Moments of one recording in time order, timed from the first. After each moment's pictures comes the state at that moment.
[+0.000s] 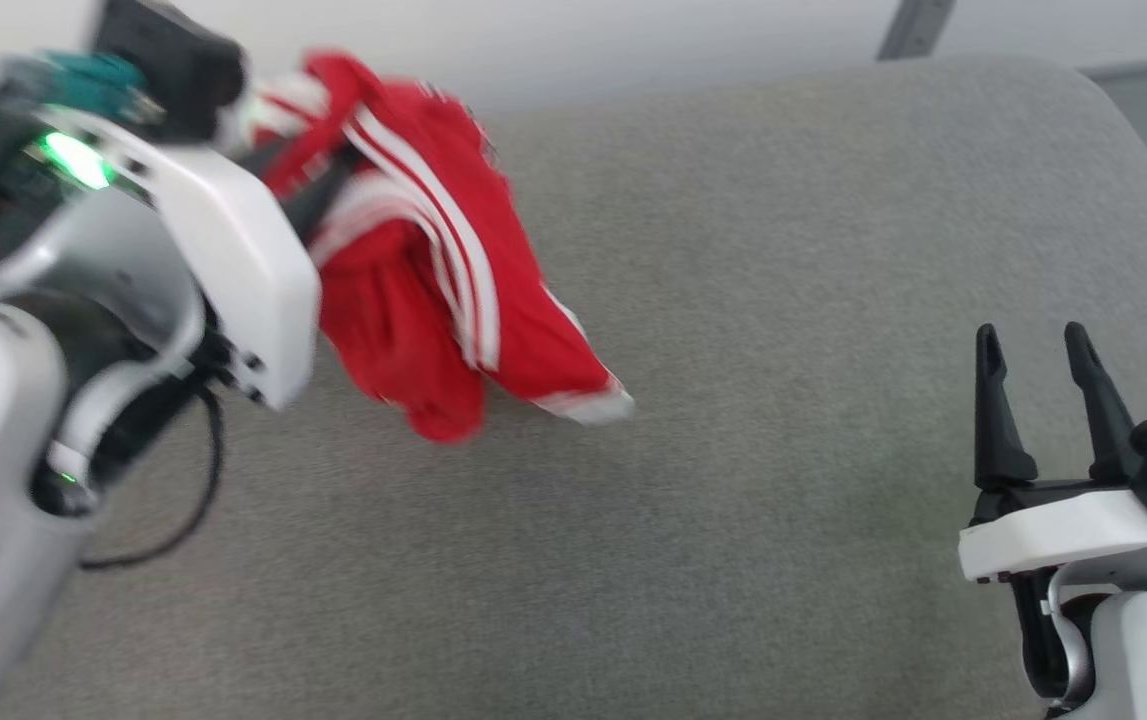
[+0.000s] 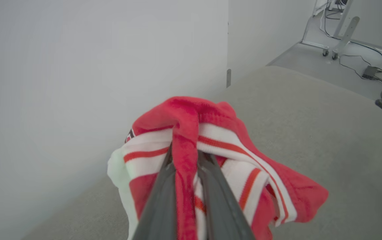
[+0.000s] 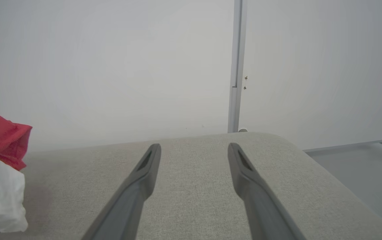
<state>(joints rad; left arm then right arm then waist) -0.79 0.67 -0.51 -0.19 -0.74 0.03 0.66 -0.17 -0.05 -0.12 0.11 0.15 0.13 -0.18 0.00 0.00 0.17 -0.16</state>
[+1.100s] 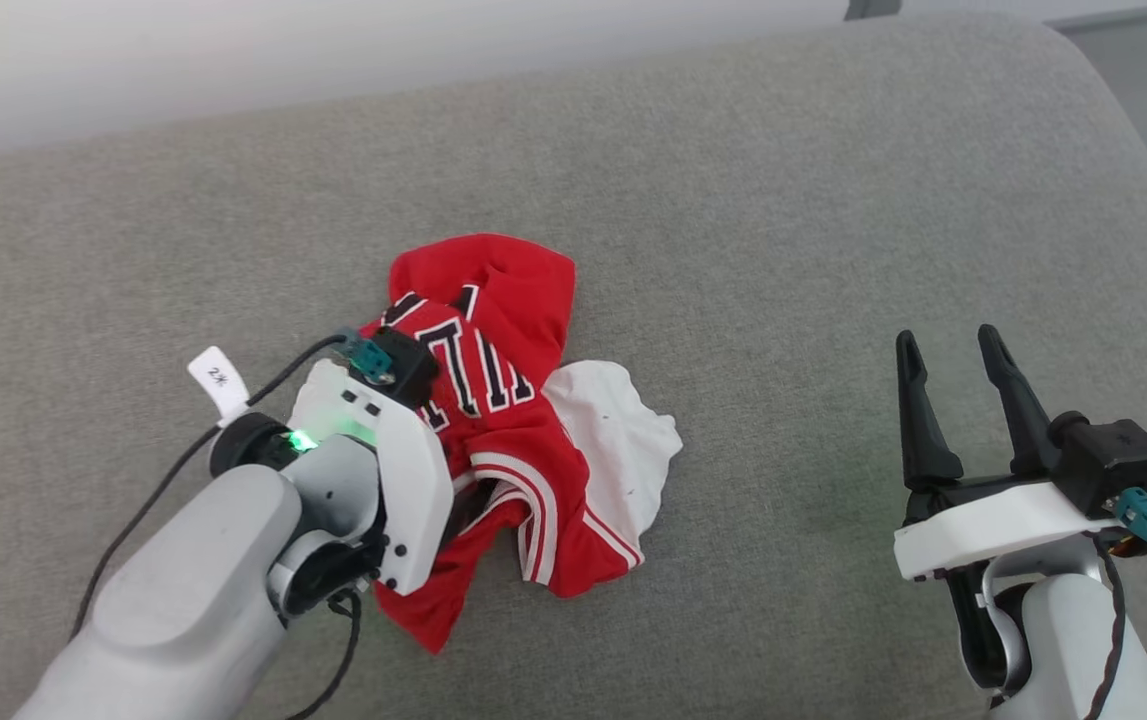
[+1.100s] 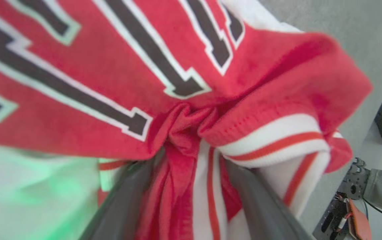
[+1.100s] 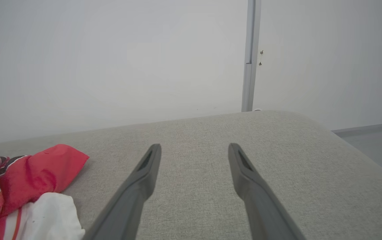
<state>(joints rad) -0.63 0.45 -0.77 0.39 -0.81 -0.11 0.60 -0.24 -0.05 -0.01 0.26 0.20 0.13 -0.26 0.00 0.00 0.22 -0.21</state>
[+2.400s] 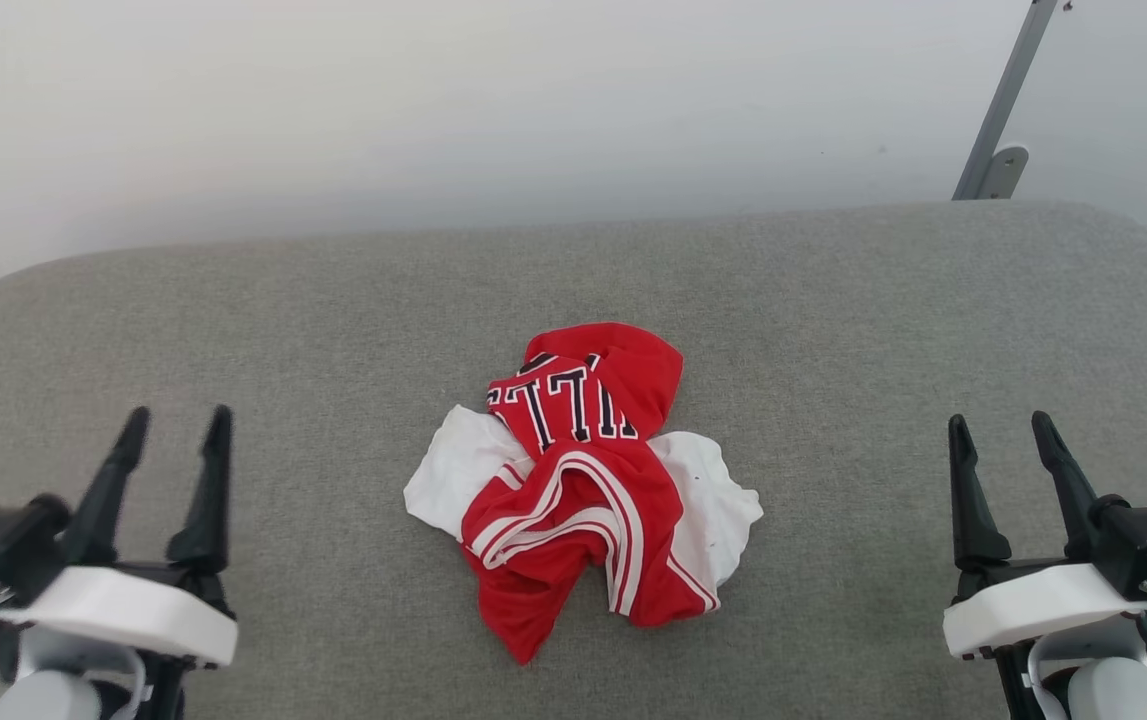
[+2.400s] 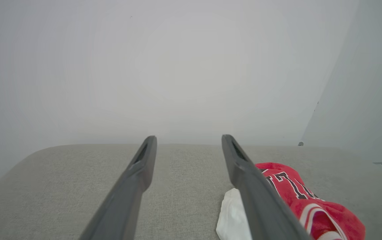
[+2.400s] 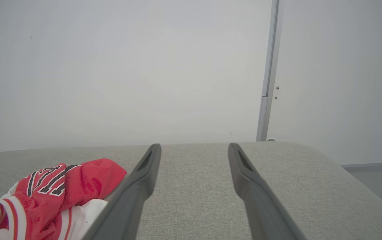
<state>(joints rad) -0.10 0.56 -0.31 0.06 -0.73 0.09 -0.26 -0.09 -0.07 -0.09 0.22 0.14 0.13 -0.25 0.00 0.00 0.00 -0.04</state>
